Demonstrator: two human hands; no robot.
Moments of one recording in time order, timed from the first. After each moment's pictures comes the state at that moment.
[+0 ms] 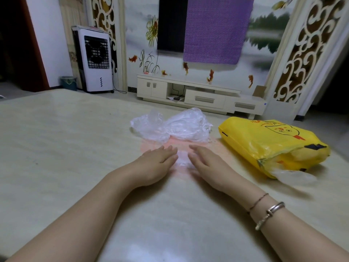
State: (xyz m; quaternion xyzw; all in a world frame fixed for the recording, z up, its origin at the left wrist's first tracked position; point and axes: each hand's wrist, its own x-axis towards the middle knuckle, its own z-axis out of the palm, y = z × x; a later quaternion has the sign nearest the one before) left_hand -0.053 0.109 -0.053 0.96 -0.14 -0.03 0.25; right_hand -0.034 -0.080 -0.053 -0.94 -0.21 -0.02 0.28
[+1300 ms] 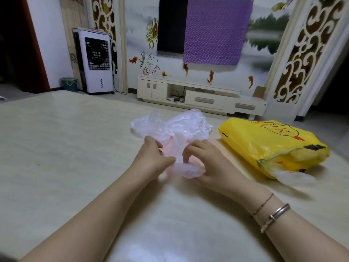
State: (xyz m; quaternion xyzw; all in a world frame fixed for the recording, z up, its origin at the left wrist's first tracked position) left_hand -0.062 0.097 -0.042 0.86 0.09 0.08 0.50; right_hand -0.036 -0.087 -0.046 -0.85 -0.43 -0.19 0.22
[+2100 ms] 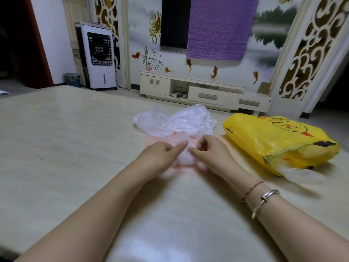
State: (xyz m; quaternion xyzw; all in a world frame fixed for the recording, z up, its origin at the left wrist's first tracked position) left_hand -0.061 0.094 -0.041 0.91 0.01 0.01 0.42; right_hand -0.011 -0.068 -0.057 -0.90 -0.15 -0.10 0.40
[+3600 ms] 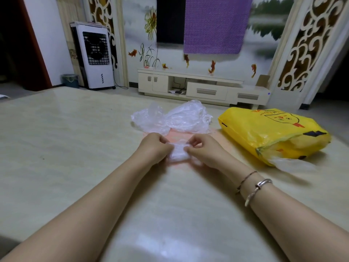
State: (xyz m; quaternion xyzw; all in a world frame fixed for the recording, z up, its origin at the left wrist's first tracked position) left_hand -0.047 0.093 -0.044 0.86 0.09 0.04 0.50; right_hand -0.017 -0.067 -0.049 -0.90 -0.15 -0.02 0.41
